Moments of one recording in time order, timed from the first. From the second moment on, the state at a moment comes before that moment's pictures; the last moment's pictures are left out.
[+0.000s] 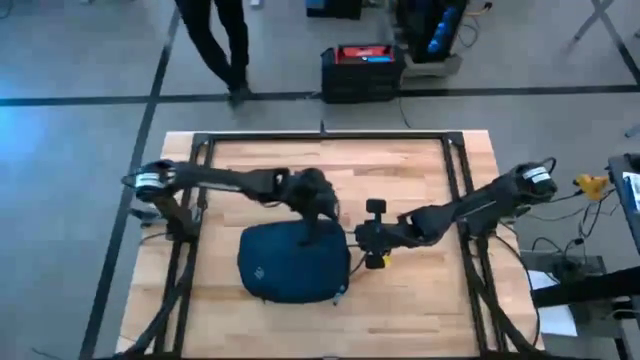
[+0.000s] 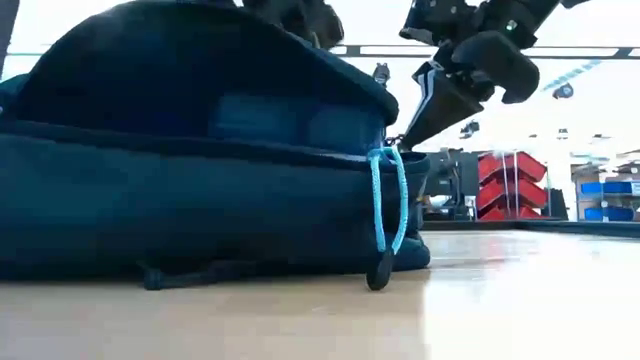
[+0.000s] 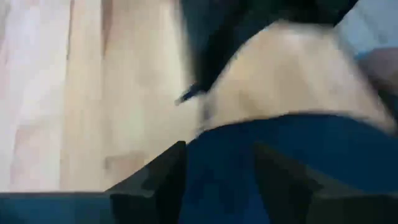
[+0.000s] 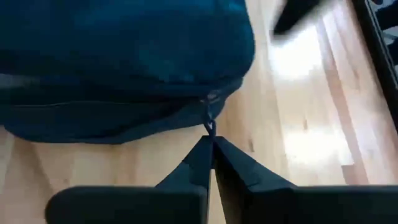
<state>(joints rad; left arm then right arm) 0.13 1.76 1.23 -0.29 0.34 0.15 0.29 1.46 0.93 -0.36 0.42 0.05</state>
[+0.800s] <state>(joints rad) 0.20 1.87 1.27 -0.26 0.32 0.15 0.34 1.46 0.93 -0.36 0.41 0.05</state>
